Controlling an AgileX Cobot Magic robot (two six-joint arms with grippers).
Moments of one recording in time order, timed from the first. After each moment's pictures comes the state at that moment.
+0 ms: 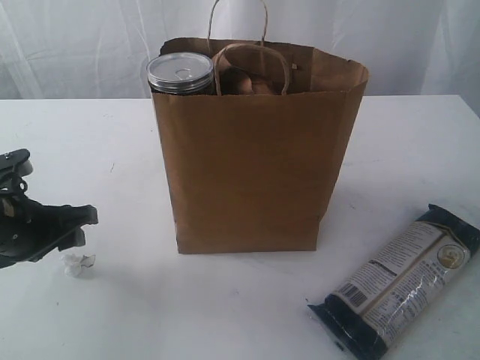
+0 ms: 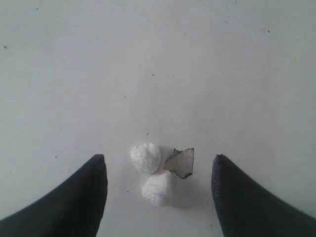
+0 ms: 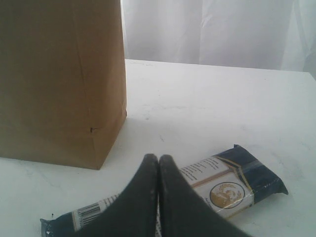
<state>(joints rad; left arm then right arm) -0.31 1.49 -0.61 0.10 0.23 -0.61 0.23 0.03 -0.01 0.01 0.23 0.02</state>
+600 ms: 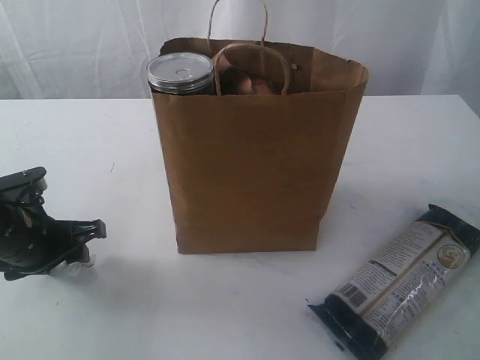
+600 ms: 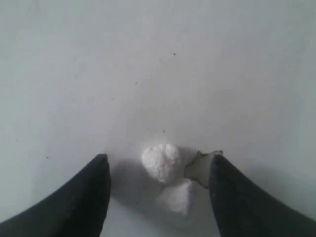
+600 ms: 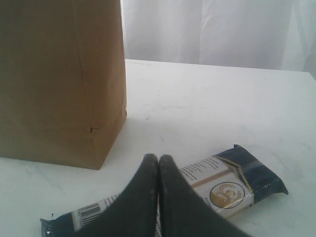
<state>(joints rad) -0.31 1.63 -0.64 0.10 0.22 -0.63 0.23 0.03 -0.01 0.01 0.23 0.02</state>
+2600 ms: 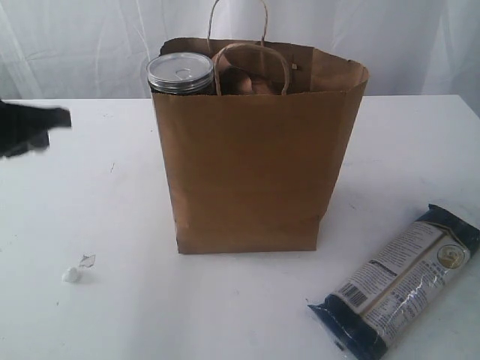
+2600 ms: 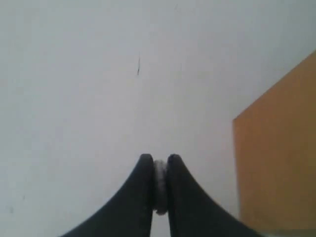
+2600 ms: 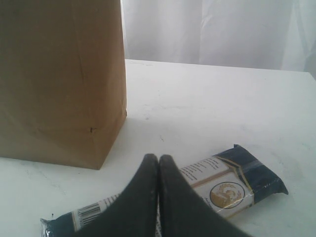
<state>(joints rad) -0.31 1.19 -0.82 0.13 0.39 -0.48 0.23 0.03 -0.01 0.01 0.23 0.02</state>
